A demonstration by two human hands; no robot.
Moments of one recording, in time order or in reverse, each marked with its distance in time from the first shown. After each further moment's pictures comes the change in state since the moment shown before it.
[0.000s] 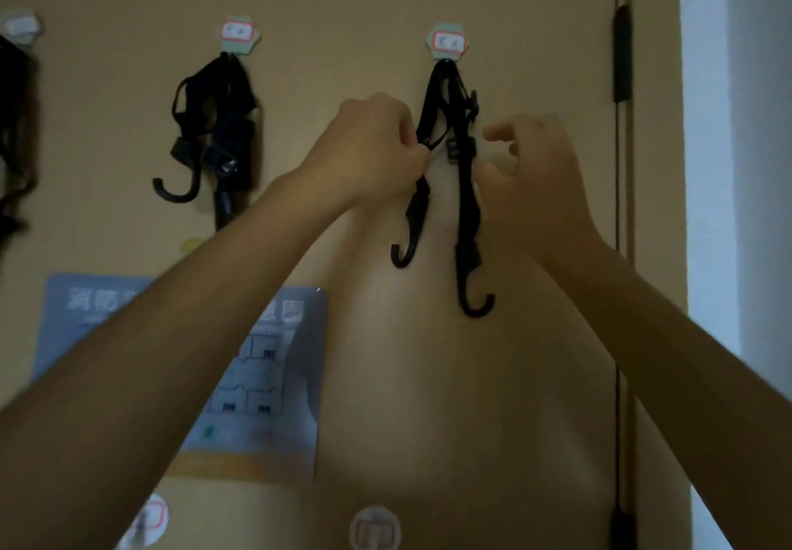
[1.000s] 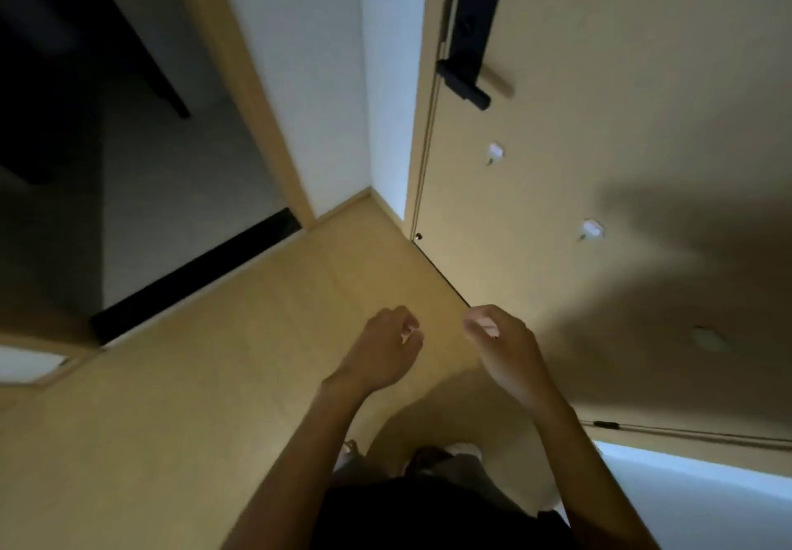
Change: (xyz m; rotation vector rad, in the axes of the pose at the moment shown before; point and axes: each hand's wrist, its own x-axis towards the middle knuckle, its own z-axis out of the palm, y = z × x) left_hand -0.775 -0.077 -0.138 0.015 -0.643 -1.596; right_hand -0.658 -0.289 0.022 0.660 -1.832 0.691
